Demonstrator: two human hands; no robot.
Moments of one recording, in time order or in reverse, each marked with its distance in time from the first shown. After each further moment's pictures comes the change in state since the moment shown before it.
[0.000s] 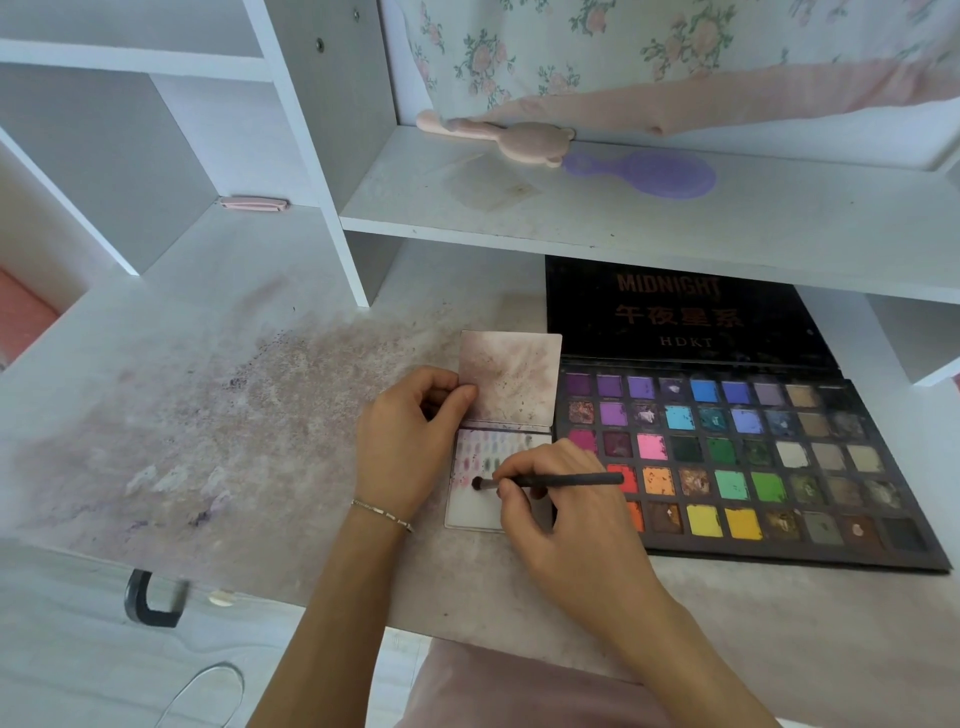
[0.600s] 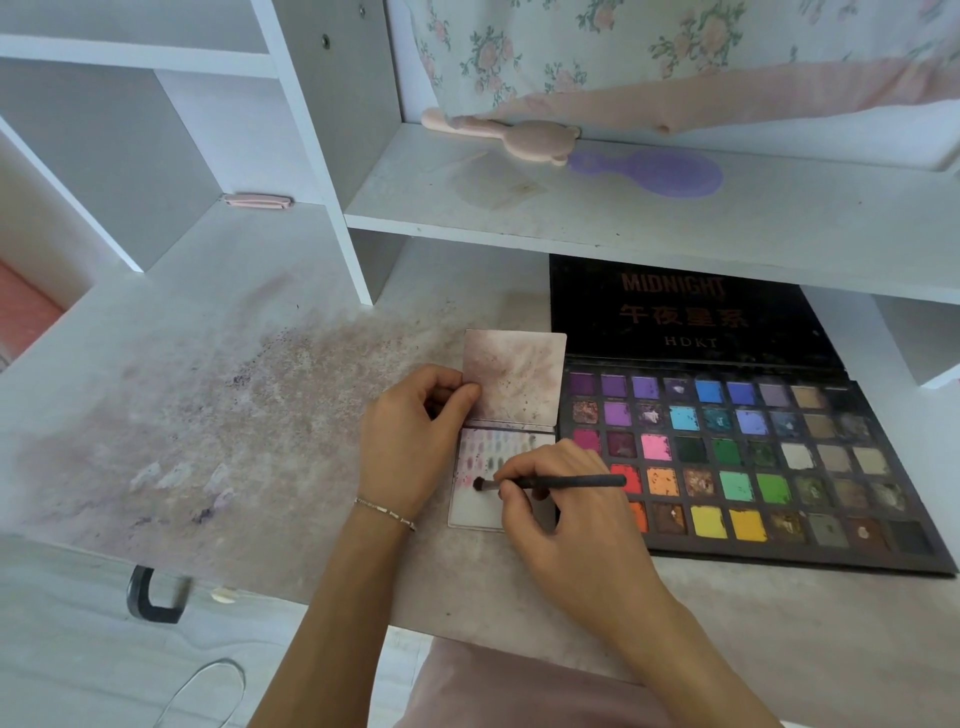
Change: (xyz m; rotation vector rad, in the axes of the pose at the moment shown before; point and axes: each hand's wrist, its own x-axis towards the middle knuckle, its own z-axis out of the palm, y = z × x) left_hand 0.001 -0.001 0.000 0.004 0.001 0.002; right_hand 0.000 0.000 0.001 -0.016 0.007 -0.012
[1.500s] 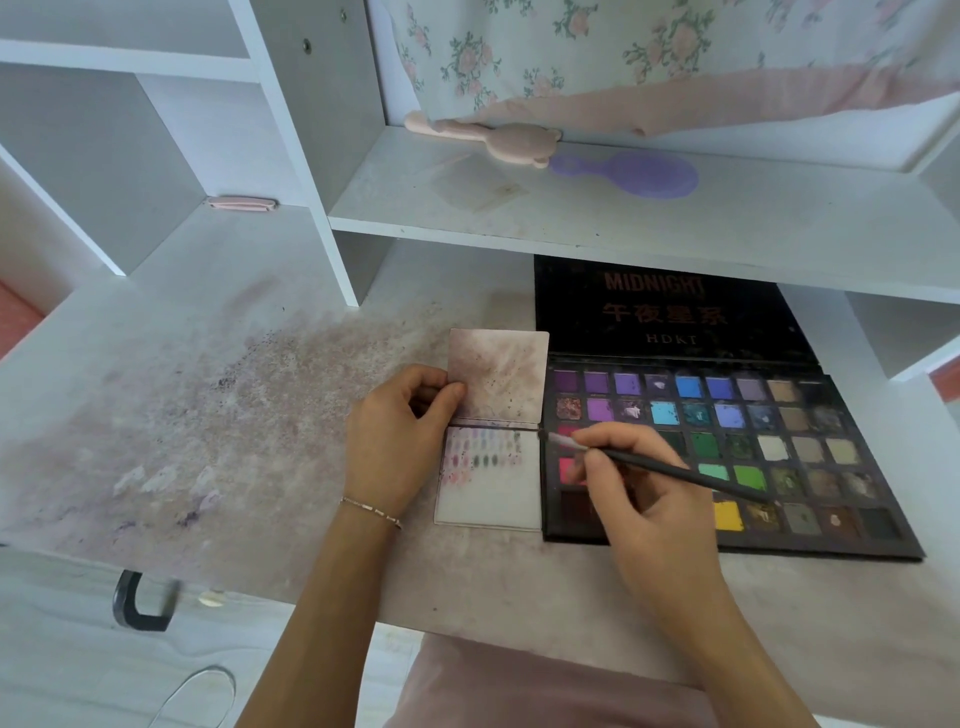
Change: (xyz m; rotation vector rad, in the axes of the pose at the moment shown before) left_hand 0.000 -0.001 0.001 -0.012 0.005 -0.005; right_hand -0.012 0.017 -0.033 0.494 0.195 0.156
